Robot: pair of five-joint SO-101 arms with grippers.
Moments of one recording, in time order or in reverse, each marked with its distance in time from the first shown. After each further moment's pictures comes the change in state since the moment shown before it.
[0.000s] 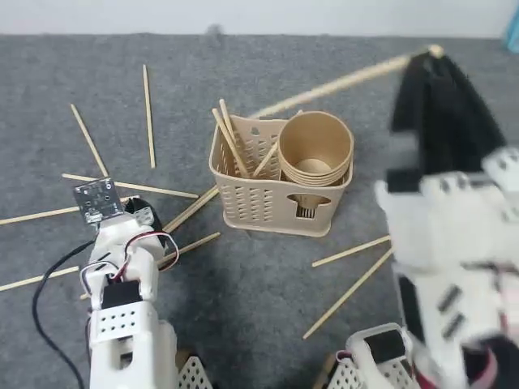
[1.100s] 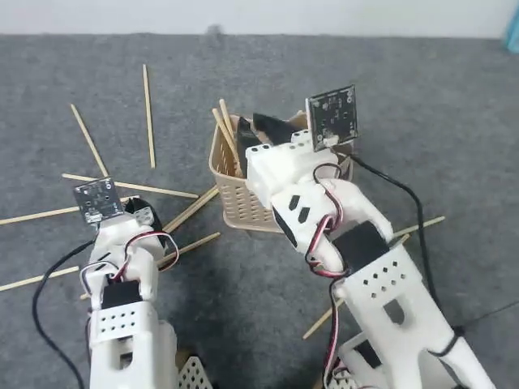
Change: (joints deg) left arm 0.0 0.0 0.0 0.0 0.0; right arm -15.5 20.2 24.8 -1.7 5.5
